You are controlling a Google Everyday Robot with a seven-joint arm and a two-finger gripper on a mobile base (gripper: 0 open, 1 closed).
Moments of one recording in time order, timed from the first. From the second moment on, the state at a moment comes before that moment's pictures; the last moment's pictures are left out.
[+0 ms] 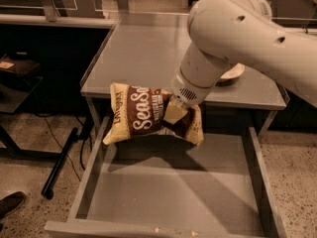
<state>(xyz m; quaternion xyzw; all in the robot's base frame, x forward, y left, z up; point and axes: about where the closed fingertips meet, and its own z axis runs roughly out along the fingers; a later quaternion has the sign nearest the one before) 0.520 -0.044 0.840 -0.56 0.81 0.05 0.18</state>
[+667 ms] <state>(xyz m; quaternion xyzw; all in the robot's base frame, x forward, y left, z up) 0.544 -0.048 0.894 -0.56 0.80 0.03 0.21</state>
